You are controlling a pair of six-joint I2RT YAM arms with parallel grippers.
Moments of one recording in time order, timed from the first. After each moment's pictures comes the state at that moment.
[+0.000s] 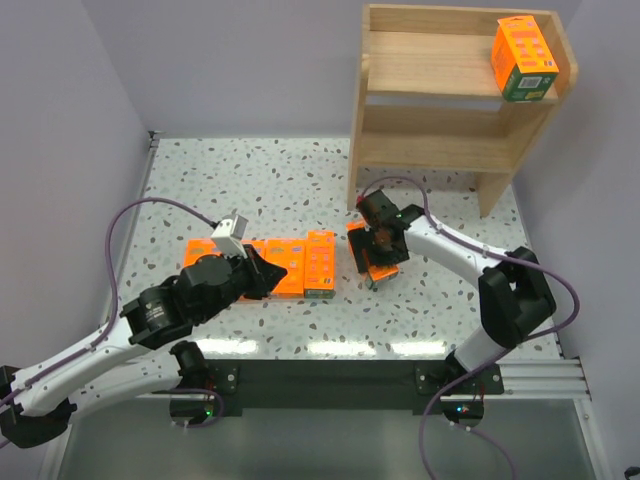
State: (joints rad) left arm -1.01 0.68 0.80 -0.52 -0.32 -0.83; right arm 0.60 1.59 1.07 -0.76 0.08 0.31
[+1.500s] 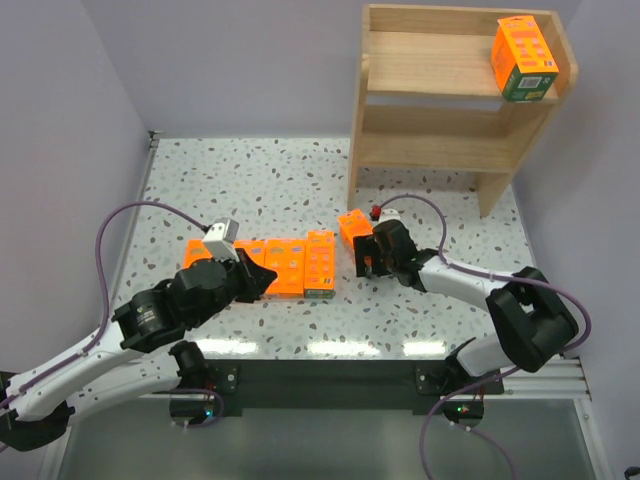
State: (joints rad) left arm -1.01 0.64 0.81 -0.61 -0.37 -0.83; right arm 0.61 1.45 0.69 -0.10 0.20 0.38
